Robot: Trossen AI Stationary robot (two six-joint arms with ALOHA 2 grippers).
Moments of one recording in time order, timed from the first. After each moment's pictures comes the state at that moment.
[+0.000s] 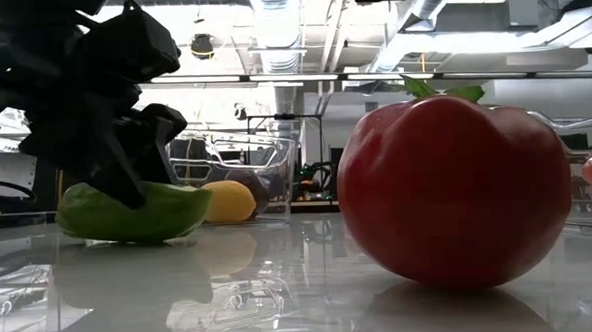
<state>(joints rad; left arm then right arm) -0.40 1.53 0.67 -0.05 -0.19 -0.20 -0.04 1.12 1.02 -0.11 0.37 -0.24</state>
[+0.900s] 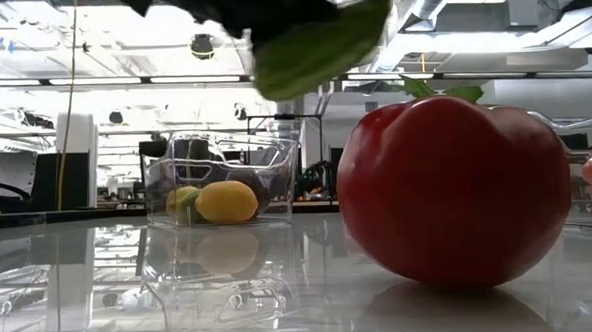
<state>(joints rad) -0.20 1.64 1.01 0.19 0.06 -0.08 -0.04 1.01 1.02 -0.20 0.37 -0.16</state>
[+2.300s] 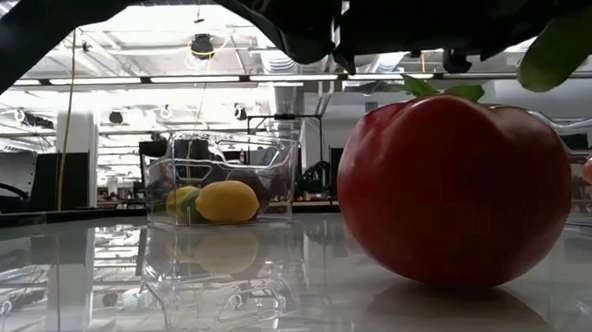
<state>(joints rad) -0.07 2.41 1.87 0.55 0.14 0.09 0.01 0.77 0.91 -0.24 0.39 -0.13</state>
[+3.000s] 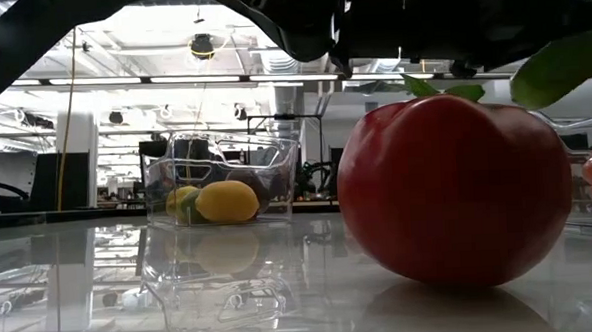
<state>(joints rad) -0.07 2.41 1.87 0.44 0.18 0.21 0.01 0.77 0.91 -0.23 0.39 -0.13</state>
